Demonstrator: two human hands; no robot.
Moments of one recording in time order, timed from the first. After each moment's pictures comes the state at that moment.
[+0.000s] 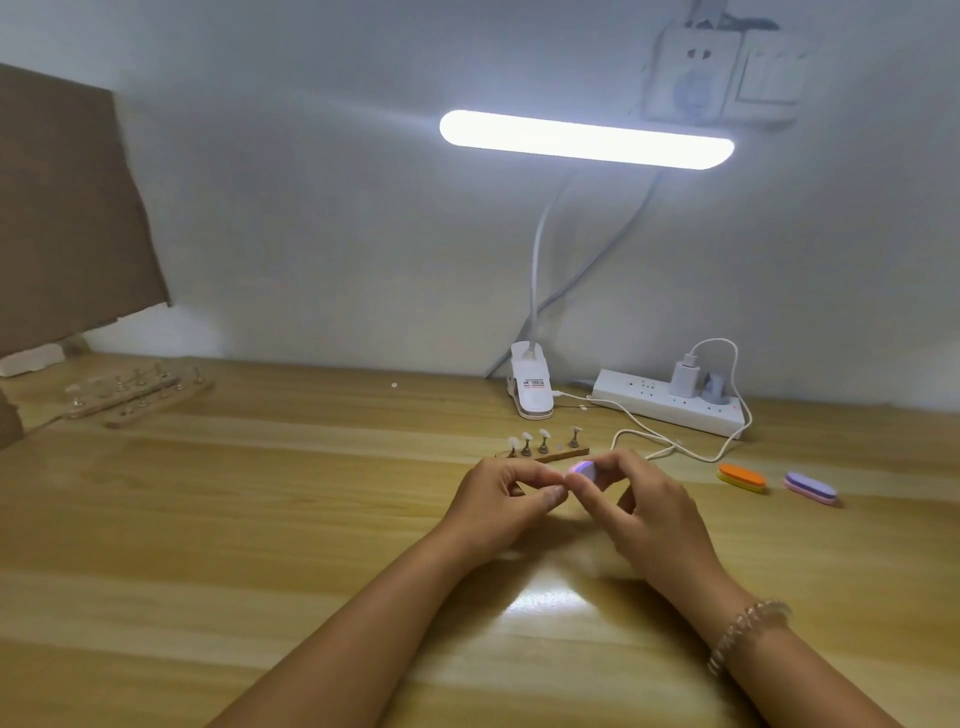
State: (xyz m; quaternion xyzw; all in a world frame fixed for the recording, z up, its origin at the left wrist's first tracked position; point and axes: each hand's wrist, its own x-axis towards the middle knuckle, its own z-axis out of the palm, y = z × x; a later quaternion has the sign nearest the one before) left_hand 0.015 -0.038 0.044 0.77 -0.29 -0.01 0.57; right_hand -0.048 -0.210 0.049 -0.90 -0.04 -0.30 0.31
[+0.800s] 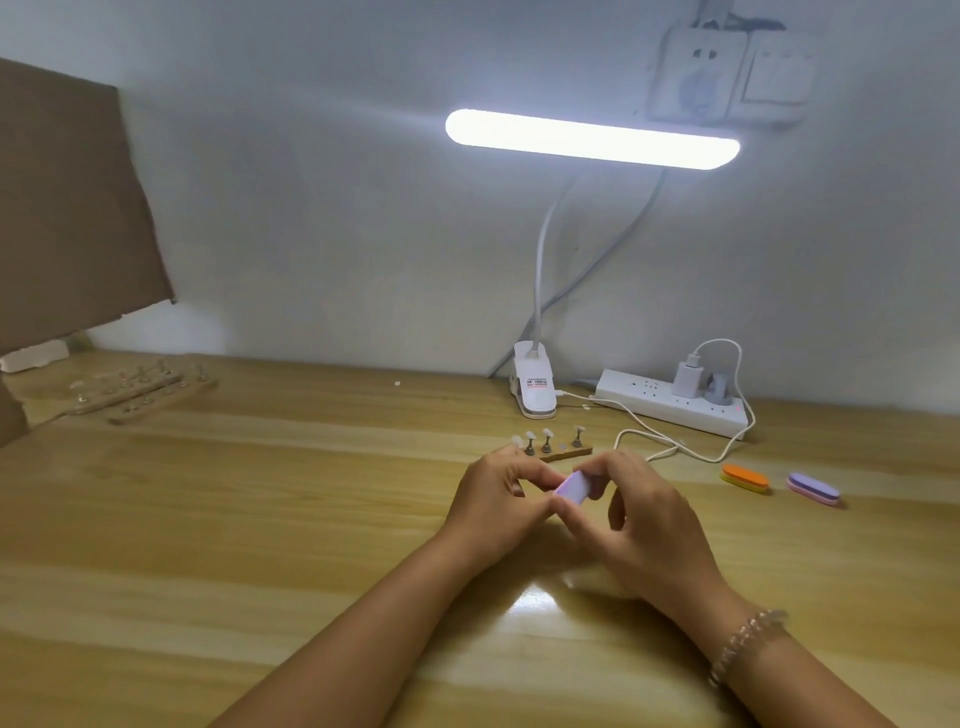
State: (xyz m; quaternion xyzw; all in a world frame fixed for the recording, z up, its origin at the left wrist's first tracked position) left_hand 0.011 -0.040 0.046 0.80 -0.26 0.06 0.54; right_hand -0.053 -0.203 0.047 -0.91 -0.10 -0.32 0.24
